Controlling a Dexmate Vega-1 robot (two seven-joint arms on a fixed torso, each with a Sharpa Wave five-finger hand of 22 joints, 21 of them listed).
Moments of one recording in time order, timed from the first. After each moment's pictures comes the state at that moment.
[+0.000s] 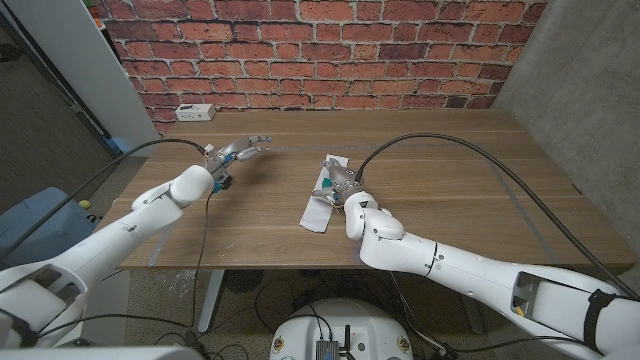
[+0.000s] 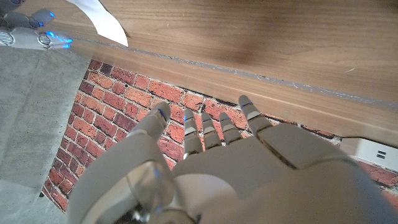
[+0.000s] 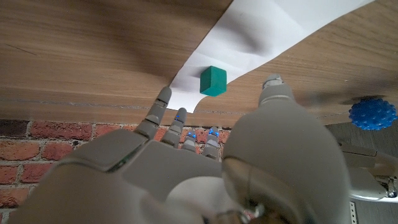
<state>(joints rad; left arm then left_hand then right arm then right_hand) 0.69 0.80 0.55 -1.28 0.03 -0.28 0.06 0.42 0.15 0.66 -0.11 0.18 0.29 -0.08 0.18 0.18 0.14 -0.07 0.20 0.18 0.04 -0.03 0.18 0.17 0.07 0.12 0.33 0.19 -0.58 -0.44 -1.17 -1.84 -0.44 -0.97 -0.16 0.89 0.01 0.04 0.00 0.32 0.06 -0.11 0.19 0.19 -0.14 0.01 0.18 0.23 -0.01 0.03 0.18 0.61 -0.02 0.12 0.65 0.18</state>
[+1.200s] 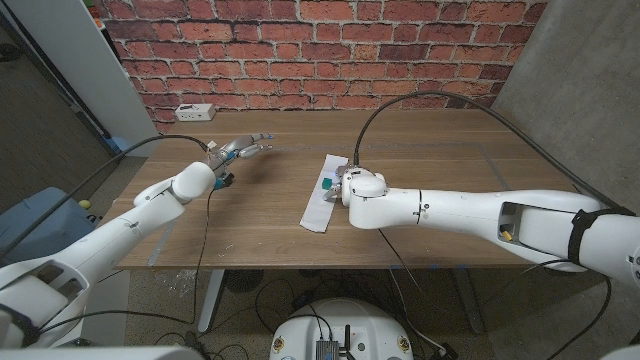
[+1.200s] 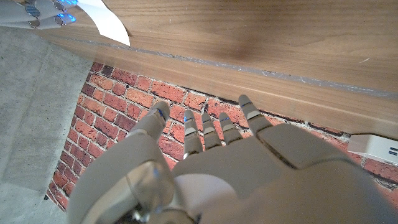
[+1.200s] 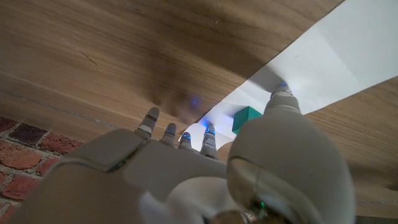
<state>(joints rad) 0.67 0.80 0.56 -1.28 0.04 -0.27 0.05 0.42 0.15 0.64 -0.12 0.18 0.28 -0.08 0.18 0.18 0.12 -0.06 0.19 0.18 0.04 -0.03 0.18 0.17 0.08 0.12 0.33 0.19 -0.11 -0.43 -1.53 -1.77 -0.19 -1.27 0.14 0.78 0.03 -0.02 0.03 0.32 0.04 -0.06 0.20 0.20 -0.17 0.06 0.21 0.24 -0.17 0.09 0.19 0.54 -0.17 0.20 0.48 0.18</state>
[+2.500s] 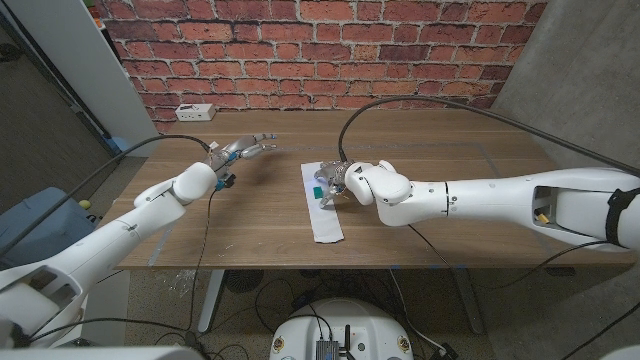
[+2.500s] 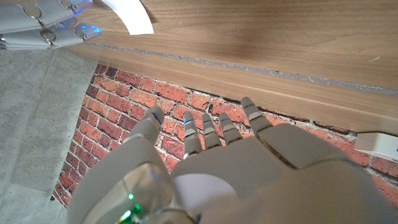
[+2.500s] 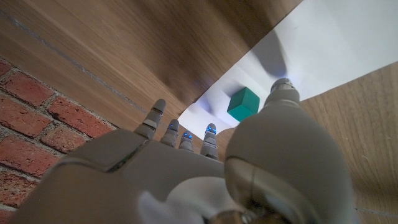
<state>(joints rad) 0.71 0.82 0.54 -1.37 0.06 -0.22 0.06 0.35 0.15 0.59 -0.08 0.17 0.26 -0.12 0.18 0.18 0.12 -0.07 0.19 0.18 0.02 -0.01 0.18 0.17 0.03 0.14 0.29 0.19 -0.08 -0.59 -1.57 -1.86 -0.51 -0.82 0.35 0.84 0.00 -0.06 -0.02 0.36 0.05 -0.07 0.20 0.20 -0.17 0.01 0.24 0.23 -0.11 0.02 0.24 0.46 -0.04 0.12 0.50 0.18</state>
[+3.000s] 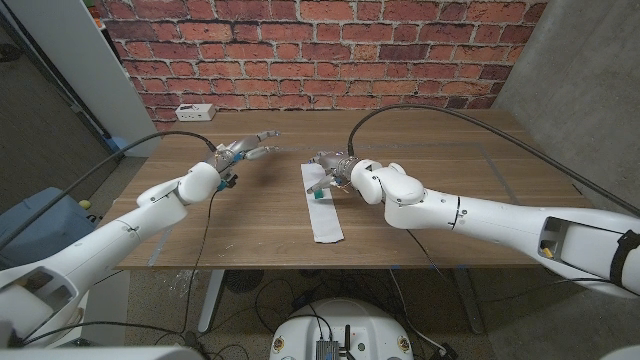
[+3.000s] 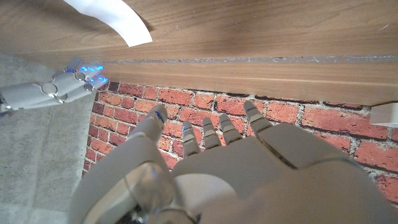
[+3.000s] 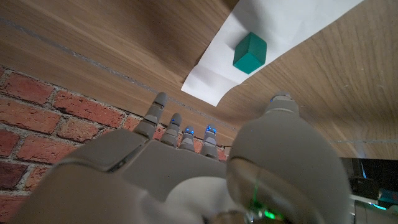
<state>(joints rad) 0.71 0.85 0.57 -1.43 0.21 -0.18 0.11 0.38 0.17 0.61 -0.12 0.18 0.12 -0.17 0.16 0.18 0.05 -0.08 0.18 0.18 -0.01 0.00 0.17 0.17 -0.01 0.14 0.27 0.19 -0.34 -0.61 -1.25 -1.87 -0.56 -0.68 0.25 0.76 0.08 -0.07 0.04 0.37 0.09 -0.07 0.21 0.20 -0.08 0.01 0.26 0.22 -0.01 0.01 0.27 0.44 0.06 0.13 0.50 0.18</state>
